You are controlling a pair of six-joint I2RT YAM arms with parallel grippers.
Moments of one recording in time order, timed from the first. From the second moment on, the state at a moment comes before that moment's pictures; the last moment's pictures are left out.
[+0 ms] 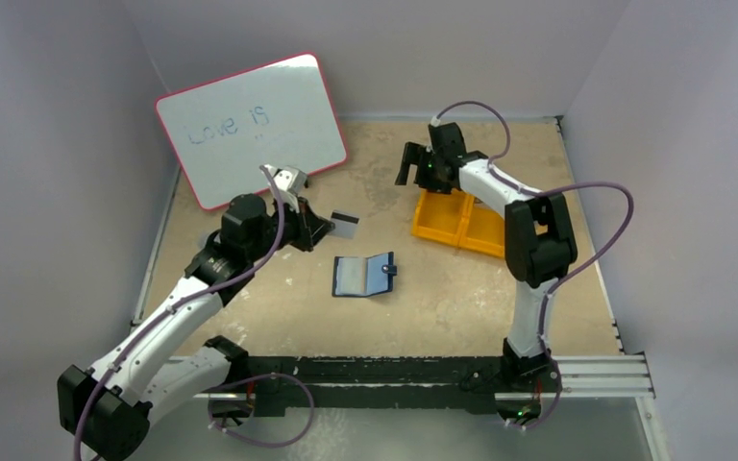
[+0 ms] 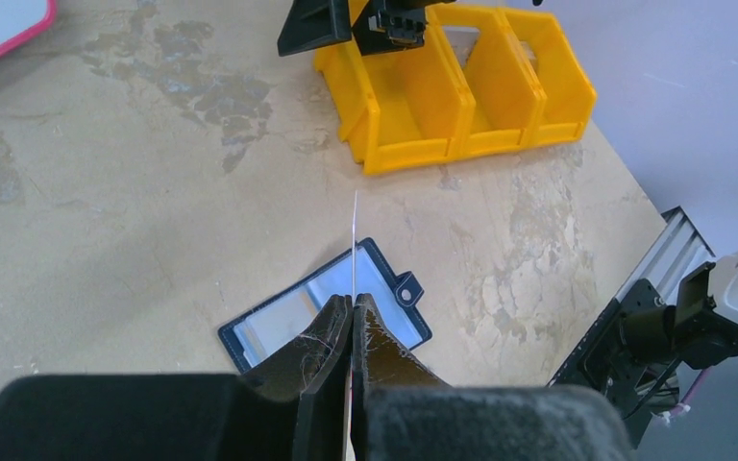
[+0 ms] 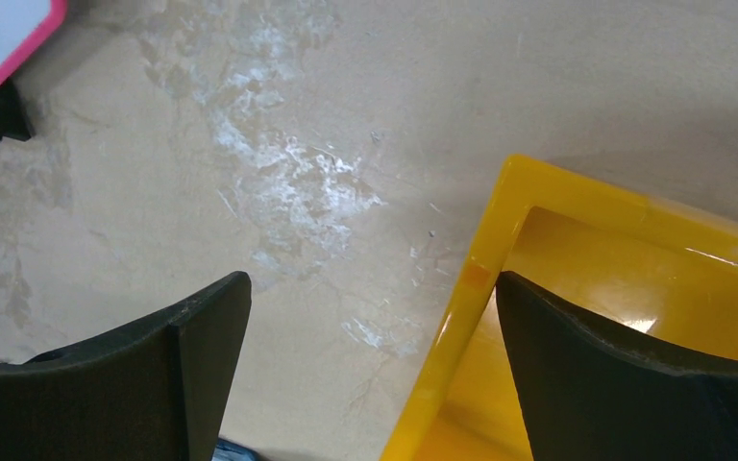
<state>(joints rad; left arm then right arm) -0.51 0.92 0.76 -0.14 0.29 -0.36 0.34 1.98 1.48 -0.36 -0.08 0.49</state>
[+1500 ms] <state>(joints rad) -0.48 0.98 0.73 0.06 0.60 -0.35 0.44 1.29 1.11 0.07 -0.70 -0.12</state>
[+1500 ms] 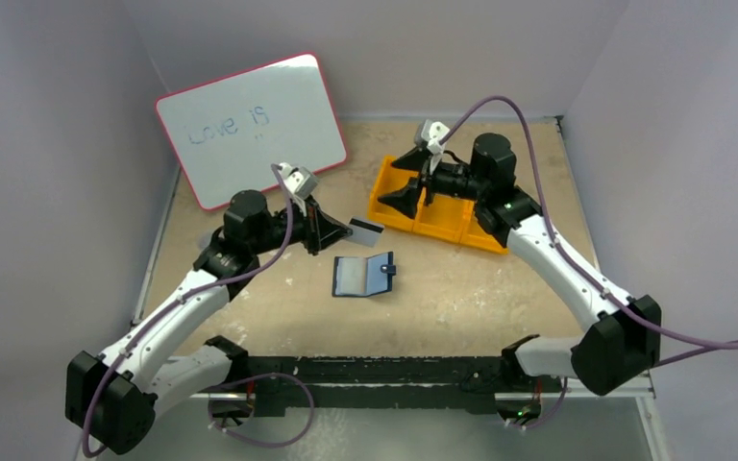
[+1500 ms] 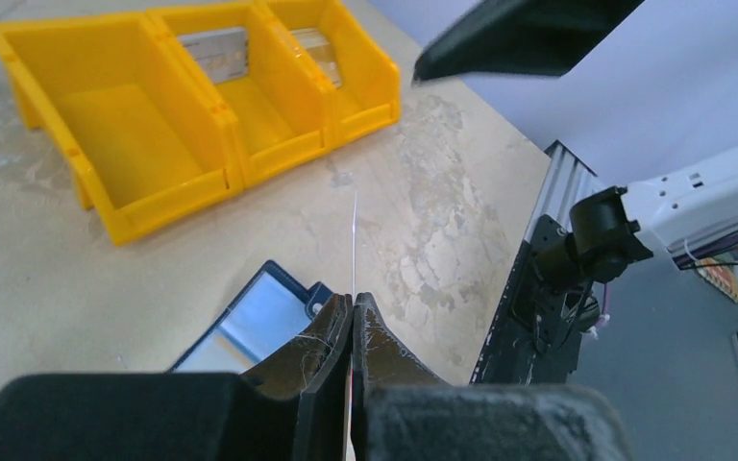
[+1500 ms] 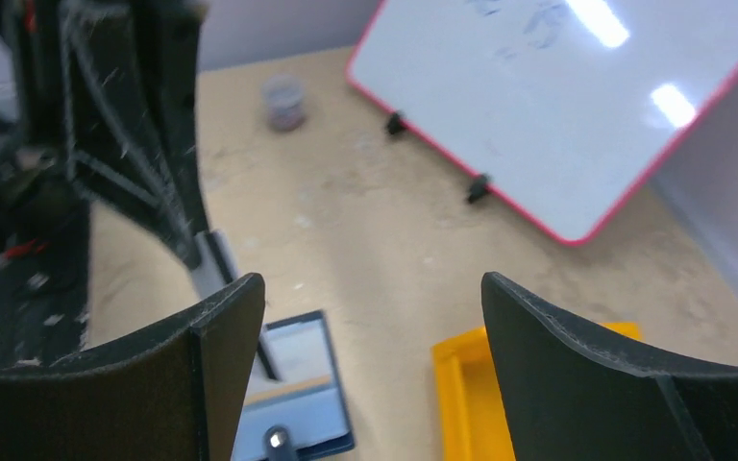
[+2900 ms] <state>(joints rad) -0.48 1.00 0.78 0.11 0.70 -0.35 0.49 1.48 1.27 -0.30 -1.21 -0.20</state>
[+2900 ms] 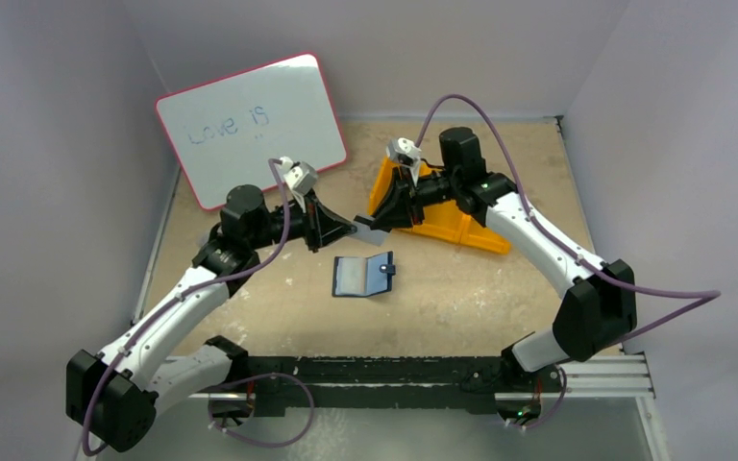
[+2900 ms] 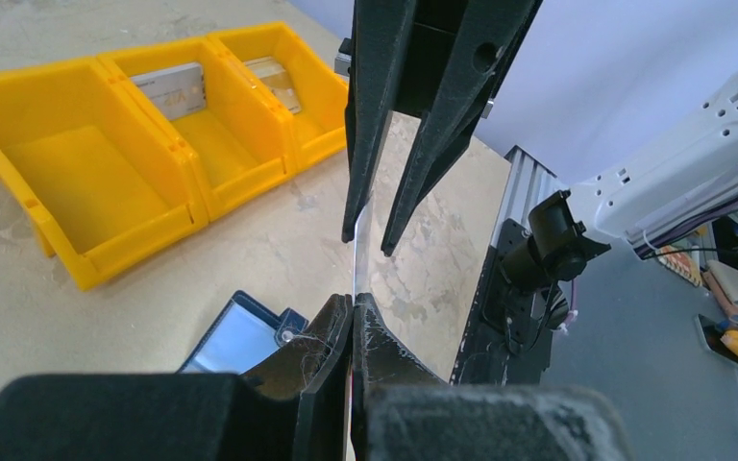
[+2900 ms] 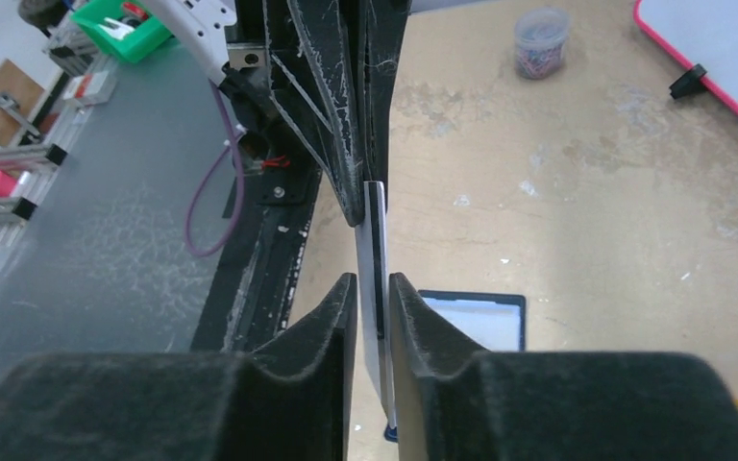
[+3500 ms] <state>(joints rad) -0.48 1.02 0.86 -0.11 0.43 -0.31 0.45 1.49 1.27 -0.38 -1.01 -0.27</state>
